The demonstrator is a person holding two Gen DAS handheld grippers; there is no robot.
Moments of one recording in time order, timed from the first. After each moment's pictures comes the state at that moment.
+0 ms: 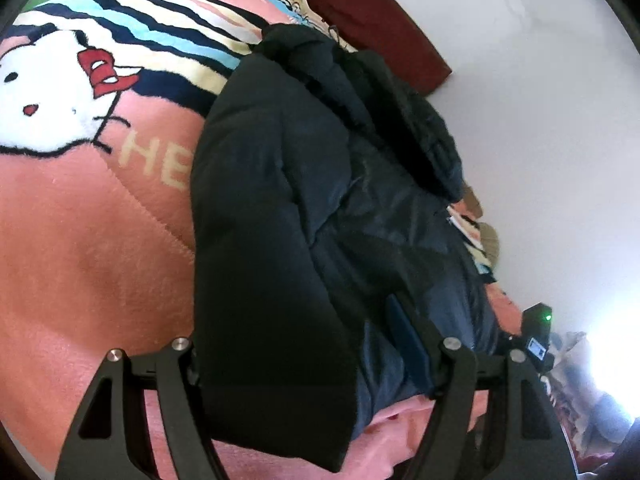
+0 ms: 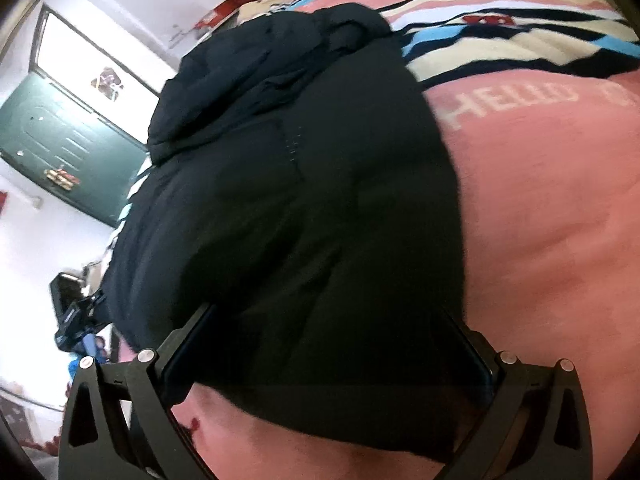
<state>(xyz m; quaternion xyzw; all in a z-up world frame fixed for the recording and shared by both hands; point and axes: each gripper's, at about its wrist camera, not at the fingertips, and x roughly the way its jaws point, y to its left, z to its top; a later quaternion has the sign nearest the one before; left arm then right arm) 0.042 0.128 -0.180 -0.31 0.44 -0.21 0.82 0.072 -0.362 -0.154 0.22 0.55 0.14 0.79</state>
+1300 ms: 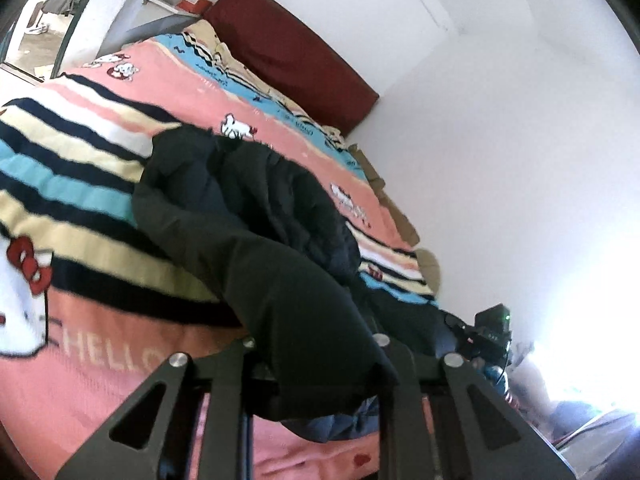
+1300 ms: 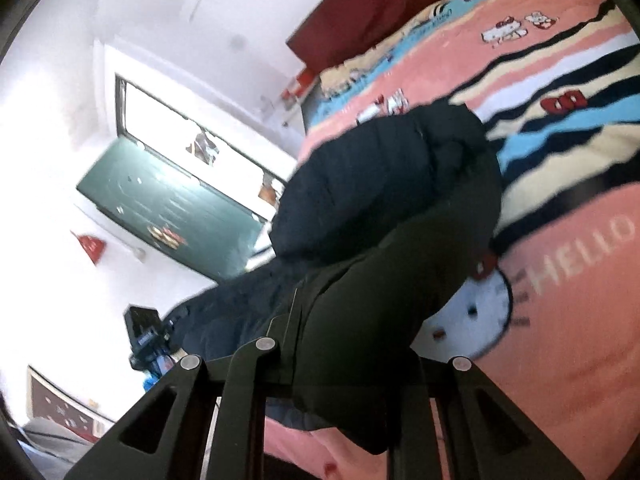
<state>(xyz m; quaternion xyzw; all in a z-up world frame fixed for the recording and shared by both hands) 0.090 0.127 -0.034 -0.30 0.35 -0.29 0.84 0.118 -0.393 -0.067 0.36 0.40 0.27 0.80</state>
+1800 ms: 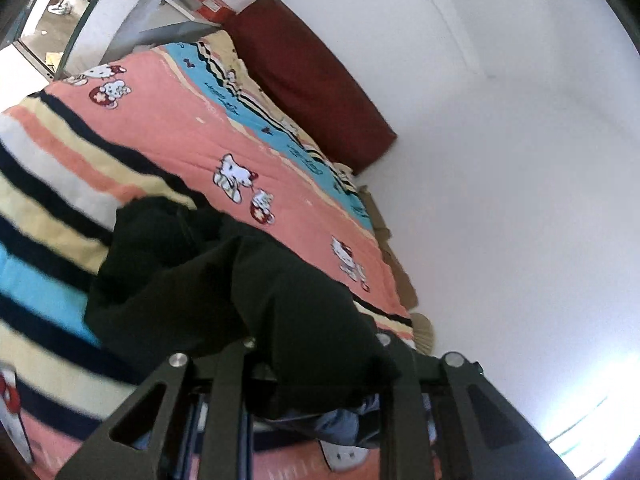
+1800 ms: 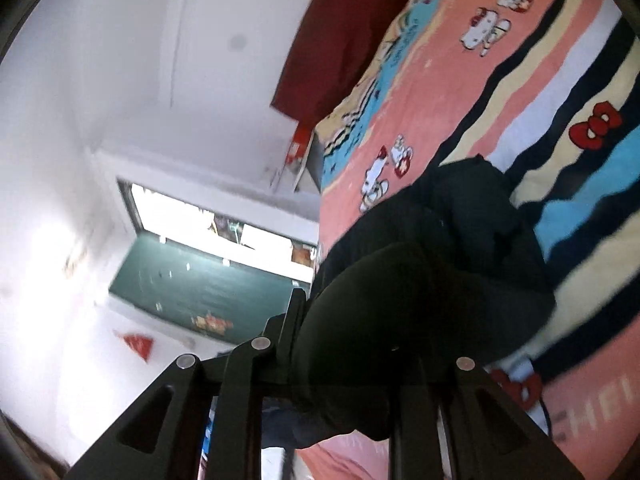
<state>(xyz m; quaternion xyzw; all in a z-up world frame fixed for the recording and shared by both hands) 0.261 0.113 0.023 -0.36 0.34 -0.25 0.84 0.246 -0.443 -0.067 0.52 0.34 0.23 0.75</state>
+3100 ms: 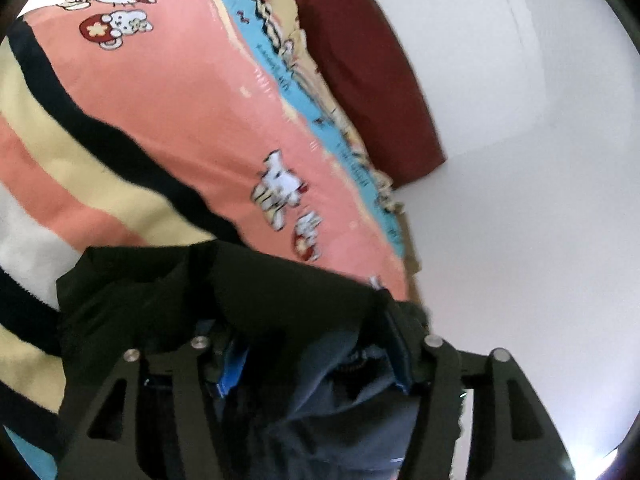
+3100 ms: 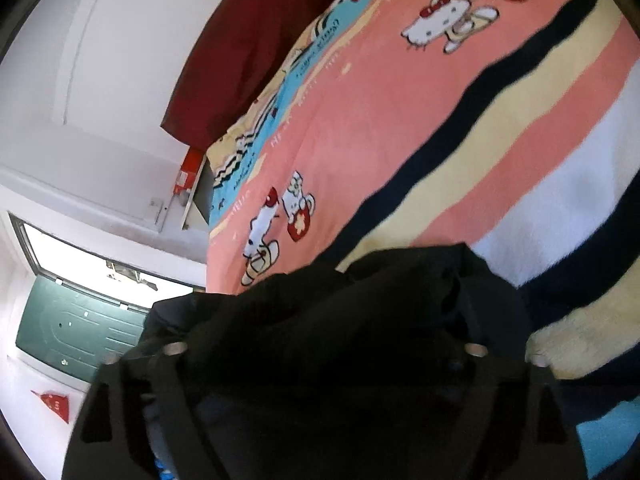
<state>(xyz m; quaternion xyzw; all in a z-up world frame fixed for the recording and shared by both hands) 0.484 0.123 -0.098 -0.45 0.38 -0.22 0.78 0.450 -0.411 -0.153 0.46 0.41 0.07 0.78</state>
